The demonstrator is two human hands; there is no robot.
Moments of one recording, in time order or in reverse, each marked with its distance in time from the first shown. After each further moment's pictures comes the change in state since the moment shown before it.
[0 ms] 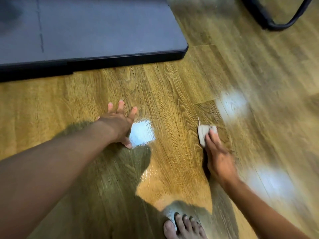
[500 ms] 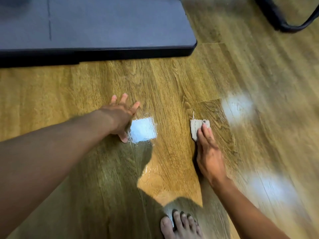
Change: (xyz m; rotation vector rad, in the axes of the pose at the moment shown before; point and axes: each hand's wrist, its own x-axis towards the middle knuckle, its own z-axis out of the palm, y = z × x) left_hand 0.000 -0.008 0.002 0.032 0.014 -0.006; right_hand 0.016 -0.028 0.019 0.064 0.034 0.038
